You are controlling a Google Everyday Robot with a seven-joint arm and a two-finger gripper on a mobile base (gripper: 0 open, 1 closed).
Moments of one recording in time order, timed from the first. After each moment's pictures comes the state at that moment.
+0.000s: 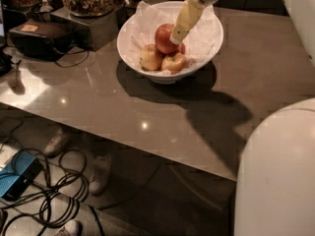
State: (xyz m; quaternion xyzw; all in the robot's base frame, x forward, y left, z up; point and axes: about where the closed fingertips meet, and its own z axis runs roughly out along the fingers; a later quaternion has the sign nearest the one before) arm 0.664 -0.089 0.987 -0.52 0.83 0.05 0.22
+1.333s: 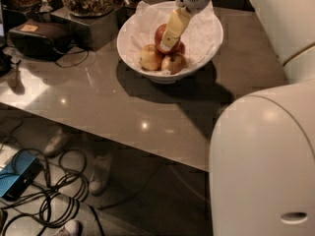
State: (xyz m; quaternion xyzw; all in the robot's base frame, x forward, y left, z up) arm 0.688 -0.062 0.954 -0.54 0.82 0.07 0.19
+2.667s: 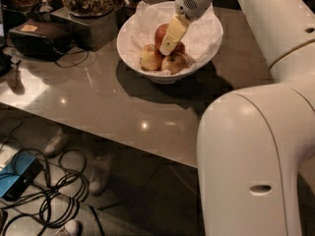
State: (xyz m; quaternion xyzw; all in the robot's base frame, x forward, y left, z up) arm 0.705 -0.062 0.929 -0.54 0.82 0.10 0.18
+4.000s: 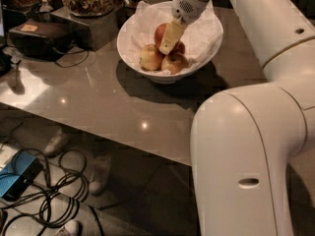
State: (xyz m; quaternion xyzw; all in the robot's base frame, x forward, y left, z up) arm 0.709 -0.055 0.918 -0.55 0.81 0.10 0.17
